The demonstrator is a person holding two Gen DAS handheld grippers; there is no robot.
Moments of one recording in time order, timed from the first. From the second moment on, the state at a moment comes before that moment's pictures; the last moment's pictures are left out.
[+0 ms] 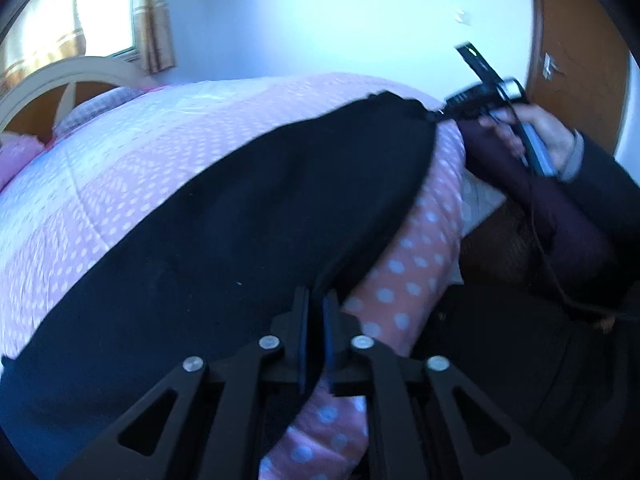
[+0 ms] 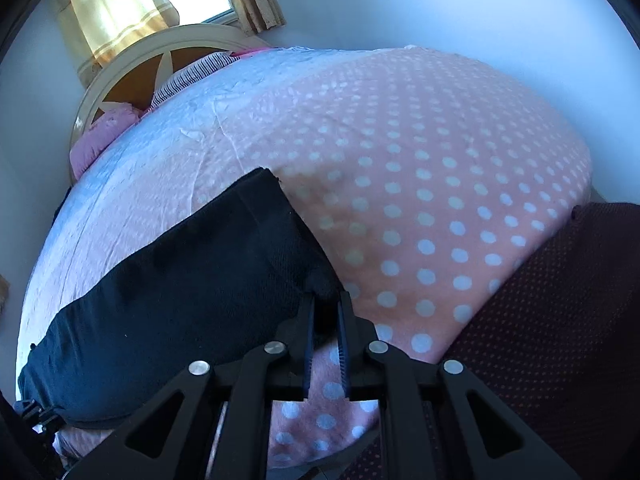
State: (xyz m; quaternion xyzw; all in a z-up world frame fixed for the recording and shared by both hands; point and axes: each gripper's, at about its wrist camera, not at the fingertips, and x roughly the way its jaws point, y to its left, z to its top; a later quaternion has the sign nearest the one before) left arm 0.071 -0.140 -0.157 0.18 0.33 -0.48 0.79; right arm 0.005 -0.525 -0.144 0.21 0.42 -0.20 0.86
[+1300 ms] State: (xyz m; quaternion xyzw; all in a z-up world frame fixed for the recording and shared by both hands) left arm 0.091 -0.053 -0.162 0.21 0.29 -0.27 0.89; right arm 0.039 -0.490 -0.095 0.11 0.37 -0.14 0.91
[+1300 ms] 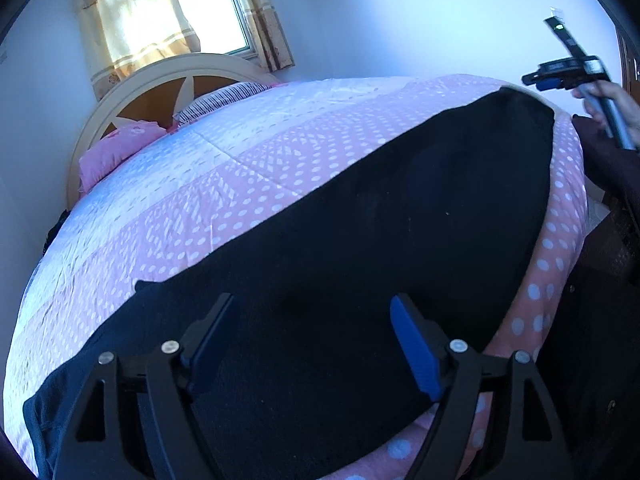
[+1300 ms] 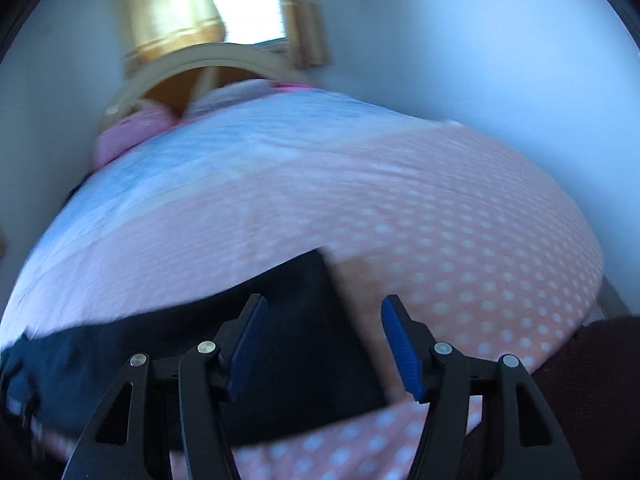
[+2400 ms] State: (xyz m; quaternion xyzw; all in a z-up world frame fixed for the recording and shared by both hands) left arm 0.113 0.108 -0.163 0.16 0.31 -0.08 0.93; right arm 0.071 -0.316 -0.112 -0.02 0.48 0.02 0.88
